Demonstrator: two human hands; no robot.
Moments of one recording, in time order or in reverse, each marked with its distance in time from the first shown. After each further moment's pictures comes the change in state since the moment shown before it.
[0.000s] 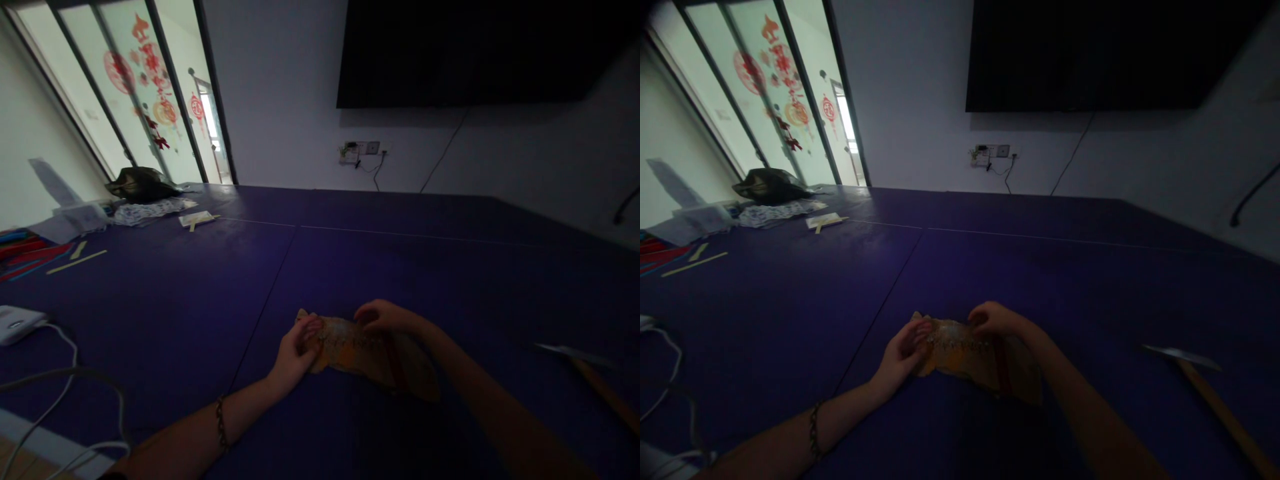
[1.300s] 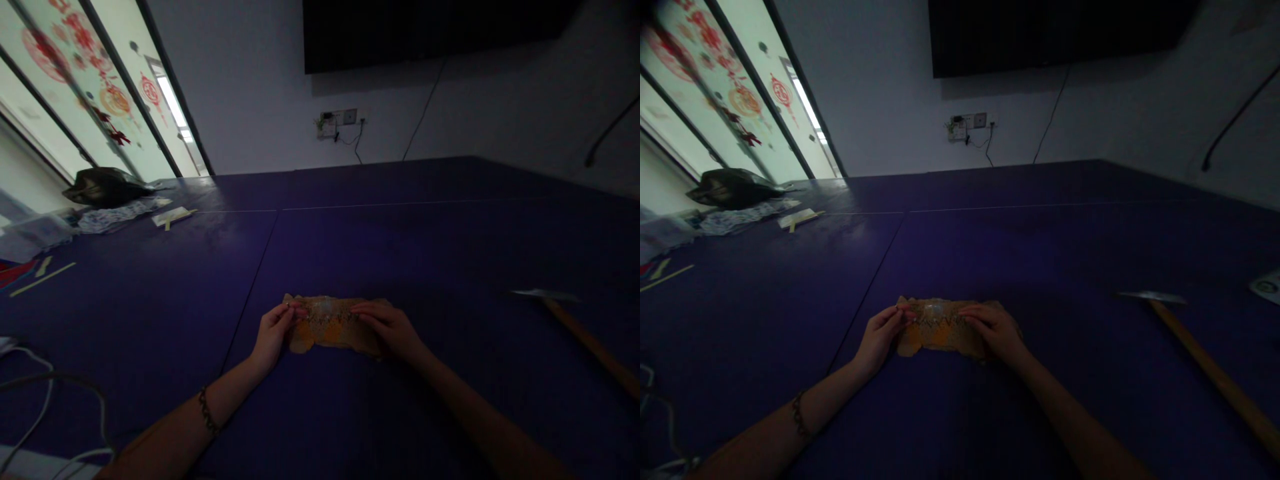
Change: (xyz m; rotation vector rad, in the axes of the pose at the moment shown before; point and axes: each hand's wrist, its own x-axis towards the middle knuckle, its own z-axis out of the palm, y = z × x) left_hand 0.008 0.008 -0.007 -0.171 0.153 -0.280; right_hand -0.076 0.019 0.053 0.070 0.421 -0.184
